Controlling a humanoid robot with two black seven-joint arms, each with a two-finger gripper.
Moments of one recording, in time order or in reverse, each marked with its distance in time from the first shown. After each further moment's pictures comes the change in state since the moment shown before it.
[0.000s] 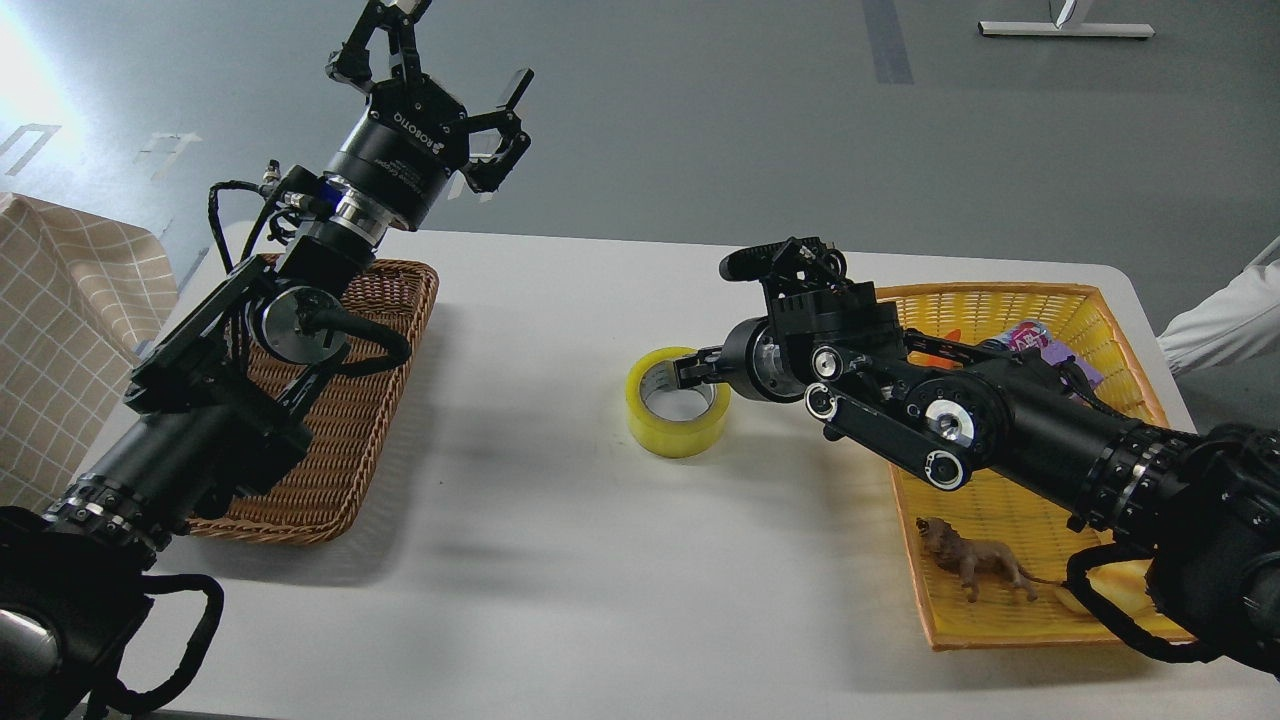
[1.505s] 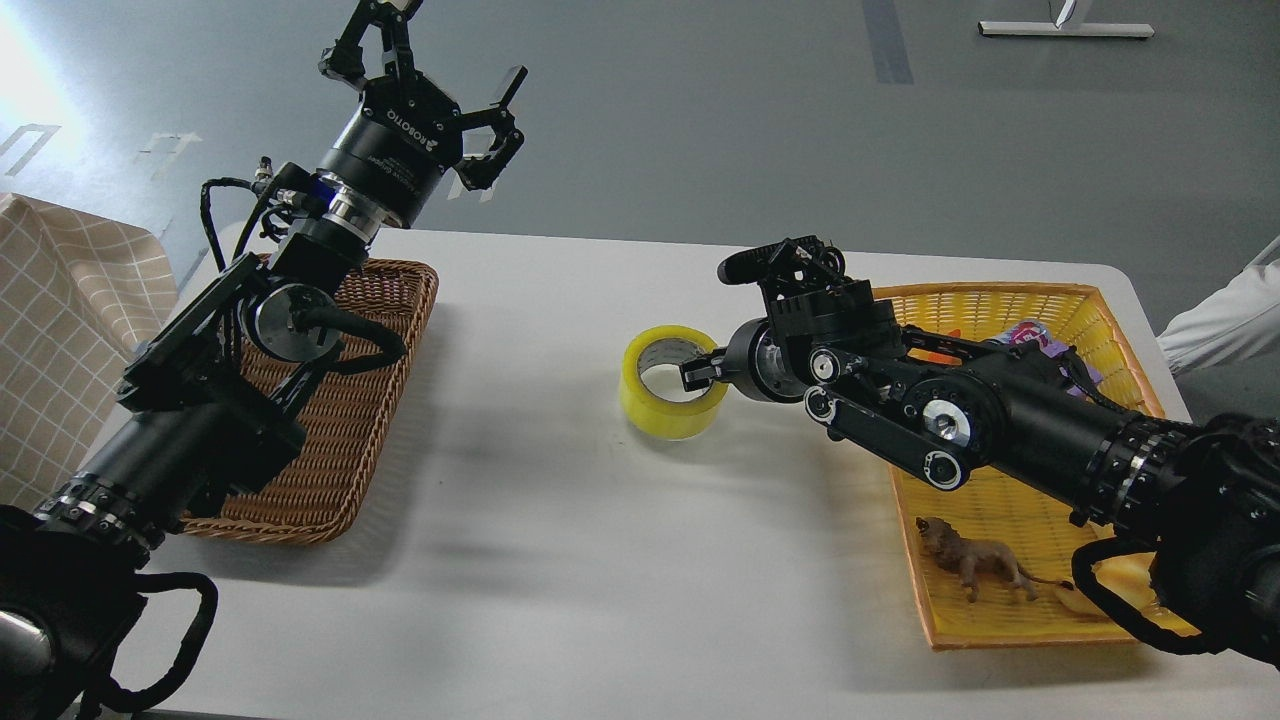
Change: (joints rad) left arm -0.001 0.012 0.000 0.000 0.000 0.000 0.000; right arm 0.018 0.000 -0.076 -0.011 -0.001 0.000 -0.001
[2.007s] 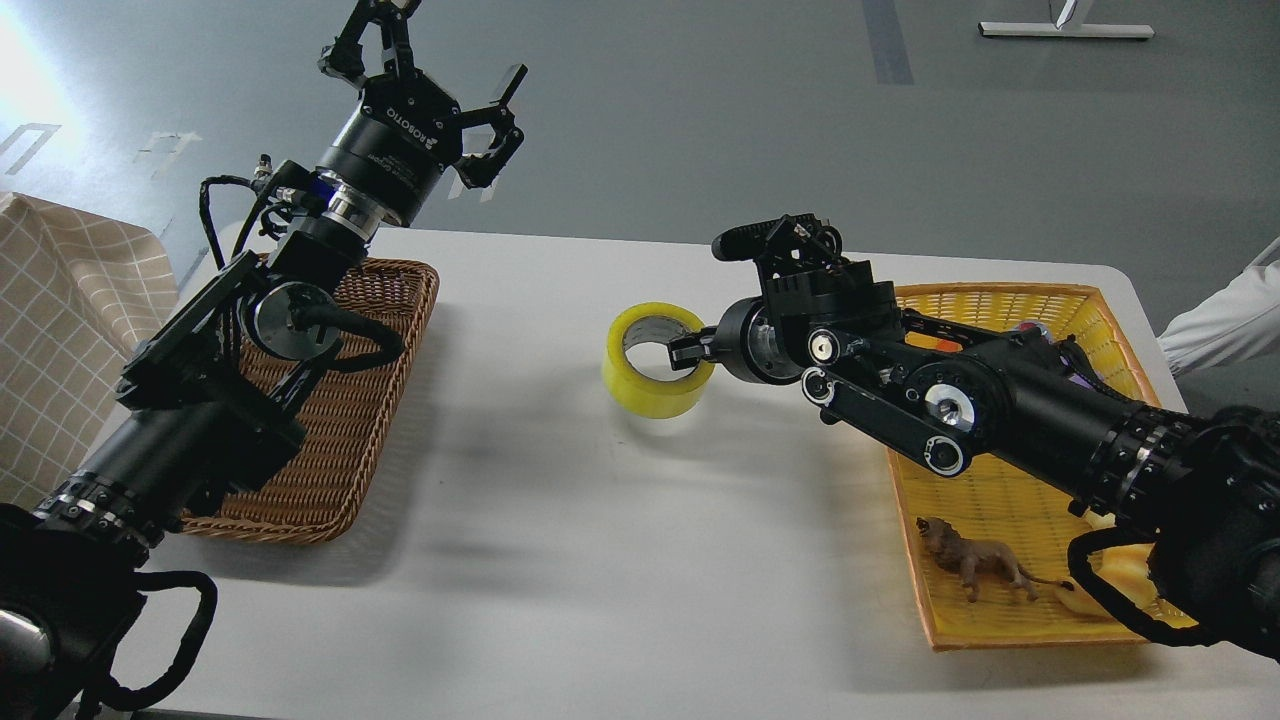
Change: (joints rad) left arm -0.003 0.001 0.000 0.000 0.000 0.000 0.002; right arm 0.015 0.000 0.039 0.006 -0.001 0.000 -0.005
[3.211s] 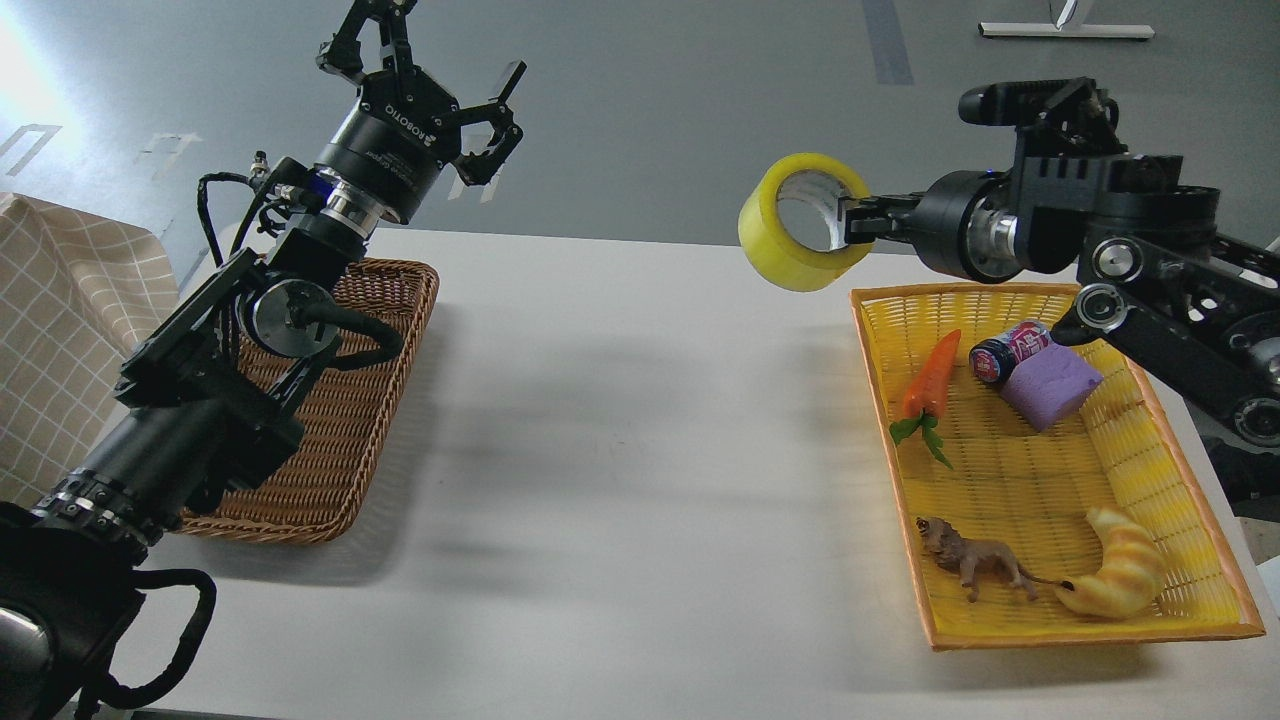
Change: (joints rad) left arm -0.004 0.004 0.001 0.000 0.000 0.000 0.000; right arm 0.004 -0.423 0.206 0.402 0.001 0.000 -0.001
